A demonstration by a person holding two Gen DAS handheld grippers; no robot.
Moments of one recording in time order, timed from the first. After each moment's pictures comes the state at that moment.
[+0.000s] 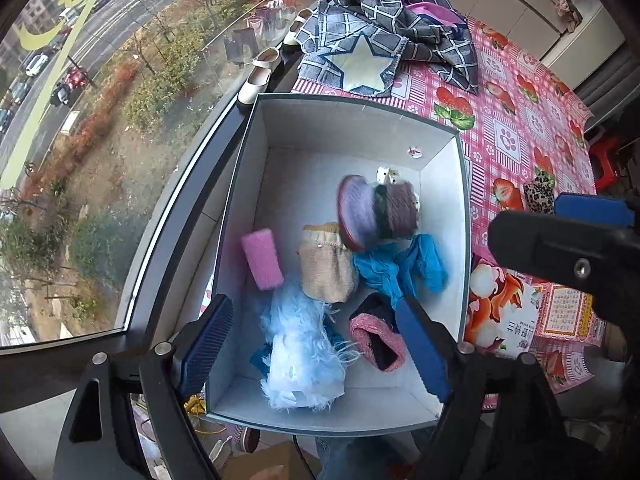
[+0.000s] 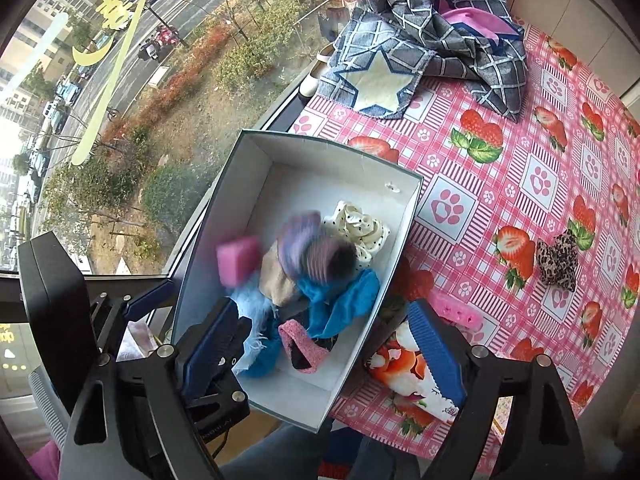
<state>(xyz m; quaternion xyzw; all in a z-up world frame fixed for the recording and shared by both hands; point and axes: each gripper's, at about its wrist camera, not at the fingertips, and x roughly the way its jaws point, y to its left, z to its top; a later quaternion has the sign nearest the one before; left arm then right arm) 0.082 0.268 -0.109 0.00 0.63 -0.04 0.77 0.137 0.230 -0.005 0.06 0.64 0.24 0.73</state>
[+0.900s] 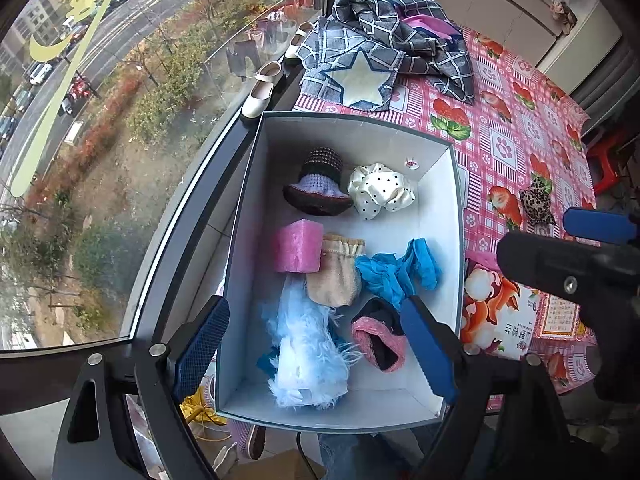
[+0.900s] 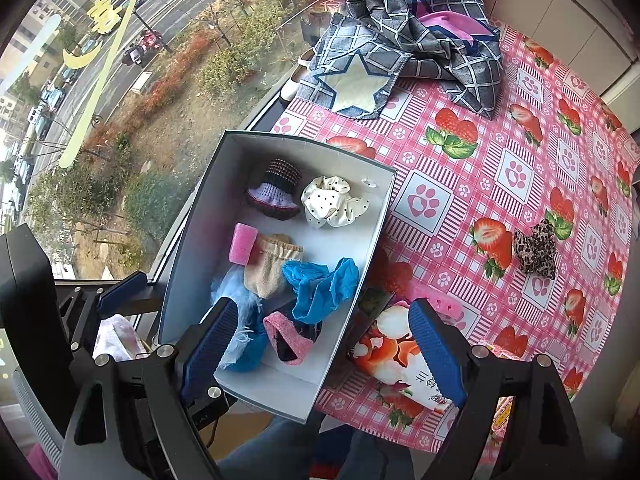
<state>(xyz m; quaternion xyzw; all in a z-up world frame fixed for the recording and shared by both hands) 0.079 0.269 -0.095 0.01 0.62 -0.04 0.79 0.125 0.220 0.004 0.05 0.63 0.21 0.75</state>
